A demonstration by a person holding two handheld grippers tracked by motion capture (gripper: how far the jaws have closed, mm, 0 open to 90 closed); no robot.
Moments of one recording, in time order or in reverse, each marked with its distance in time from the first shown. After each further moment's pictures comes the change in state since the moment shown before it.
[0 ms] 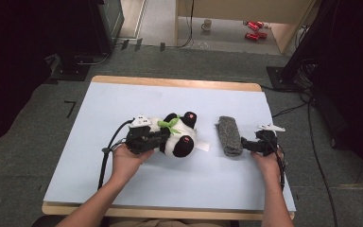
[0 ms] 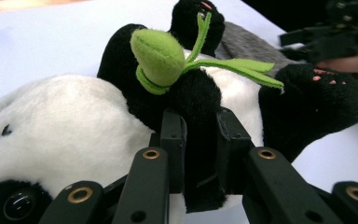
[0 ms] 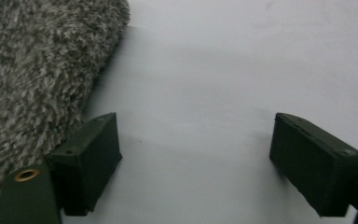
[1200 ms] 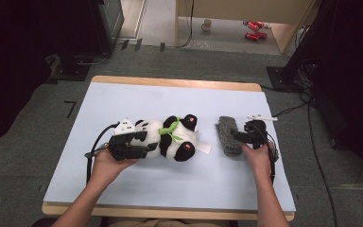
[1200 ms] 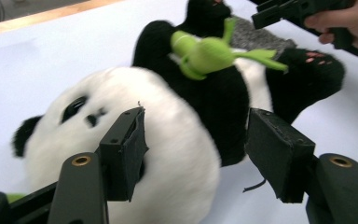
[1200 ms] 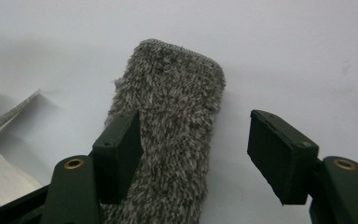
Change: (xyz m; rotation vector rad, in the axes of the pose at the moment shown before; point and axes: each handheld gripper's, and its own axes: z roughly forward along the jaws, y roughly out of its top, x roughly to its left) left arm 0.022 -0.014 -0.047 0.004 0.012 0.099; right arm 0.041 0.039 -0.014 -0.029 0.142 0.003
